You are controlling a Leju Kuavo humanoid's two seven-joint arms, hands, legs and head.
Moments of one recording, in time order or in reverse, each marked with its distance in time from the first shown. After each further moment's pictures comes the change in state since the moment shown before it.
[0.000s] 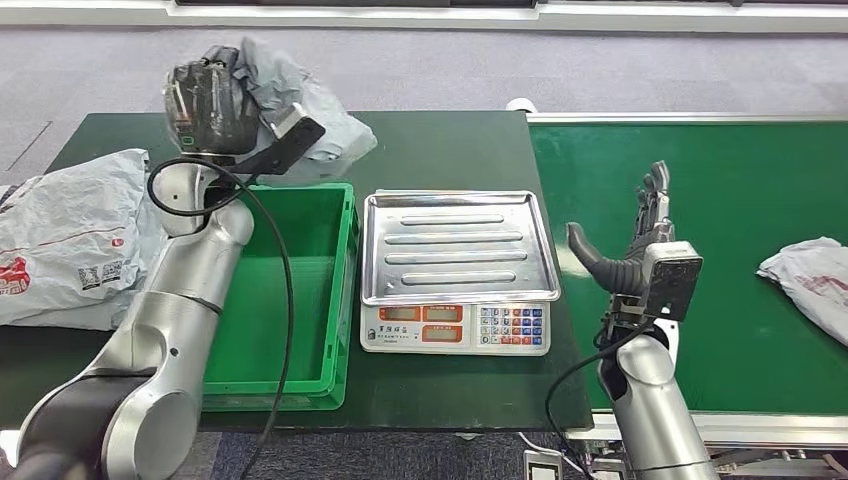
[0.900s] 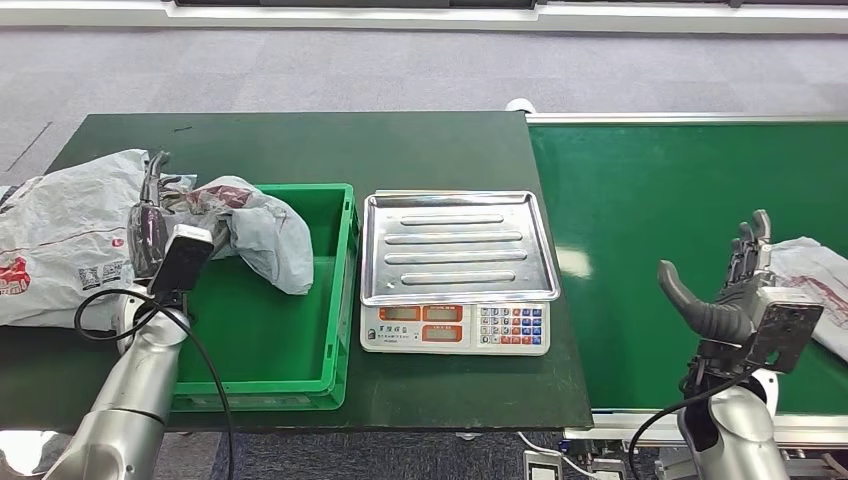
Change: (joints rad) left arm 0.449 0.235 -0.098 -0.260 0.812 -0.245 -0.272; right arm 0.198 -0.180 -0.169 -0.148 -0.135 0.030 0.058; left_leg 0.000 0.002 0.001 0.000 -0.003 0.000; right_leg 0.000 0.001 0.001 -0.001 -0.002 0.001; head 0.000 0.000
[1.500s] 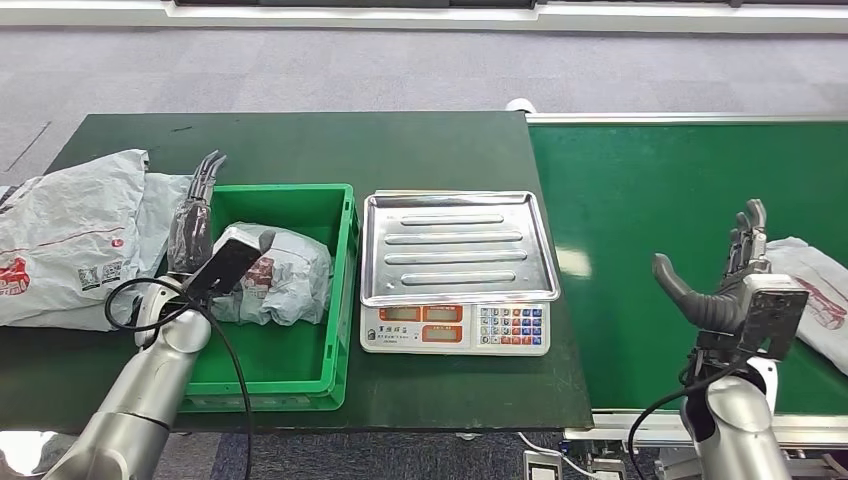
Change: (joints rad) left arm -0.007 0.034 -0.174 -0.040 -0.104 -0.044 0.184; right arm -0.039 0.001 -0.001 0.023 0.099 0.015 0.048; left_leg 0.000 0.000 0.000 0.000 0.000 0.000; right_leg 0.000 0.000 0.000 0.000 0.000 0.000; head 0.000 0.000
